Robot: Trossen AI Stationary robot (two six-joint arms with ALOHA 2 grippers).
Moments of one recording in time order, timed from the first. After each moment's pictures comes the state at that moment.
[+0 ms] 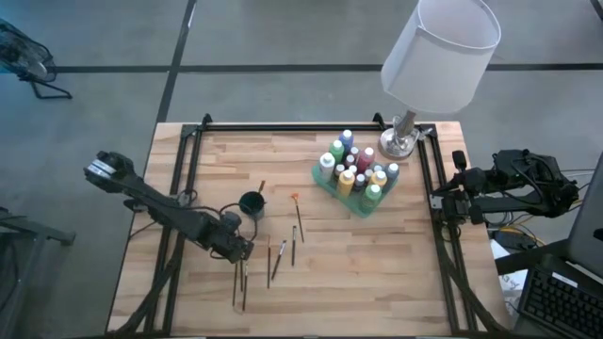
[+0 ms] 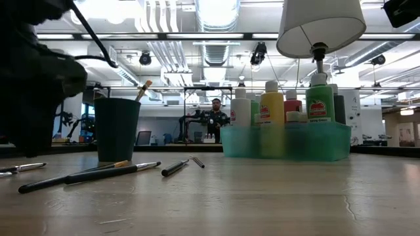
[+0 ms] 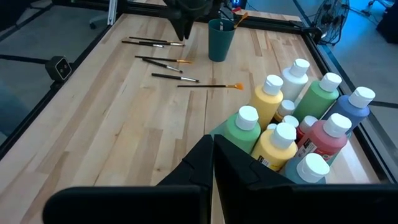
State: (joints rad) left arm -0.50 1.32 0.65 -0.61 -0.18 -1.62; right arm 0.00 0.24 0.91 -1.15 -0.08 -0.09
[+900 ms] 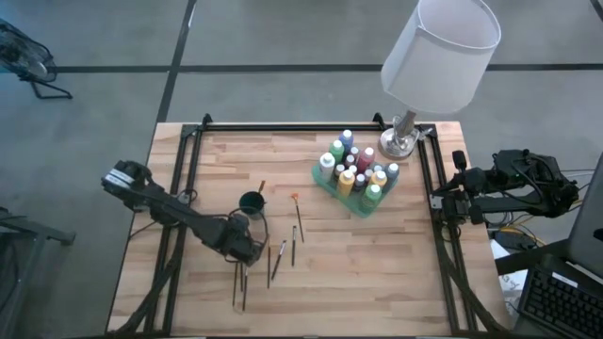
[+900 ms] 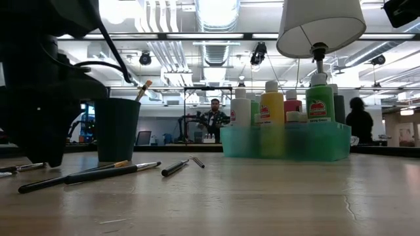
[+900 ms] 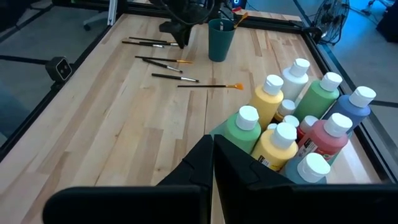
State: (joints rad) left arm -0.46 1.55 0.79 -0.69 -0.16 -1.68; right arm 0.00 0.24 0.91 -1.15 -0.08 -0.08
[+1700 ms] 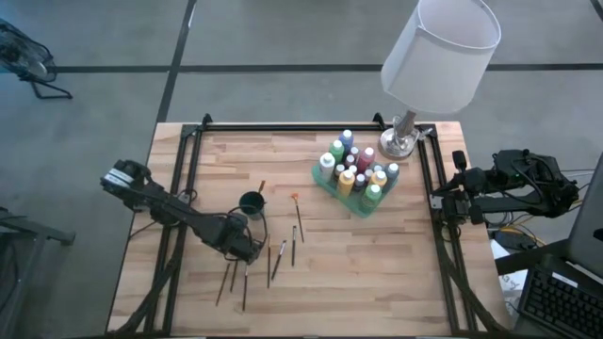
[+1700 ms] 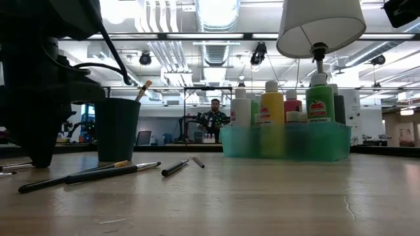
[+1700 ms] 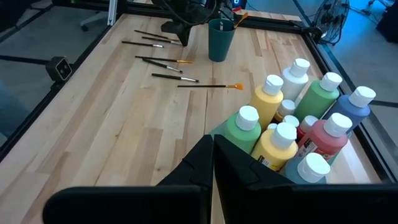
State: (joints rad) left arm -0.45 1.54 0.78 -0.70 -0.13 -1.68; right arm 0.00 0.24 0.91 -1.15 -0.08 -0.08
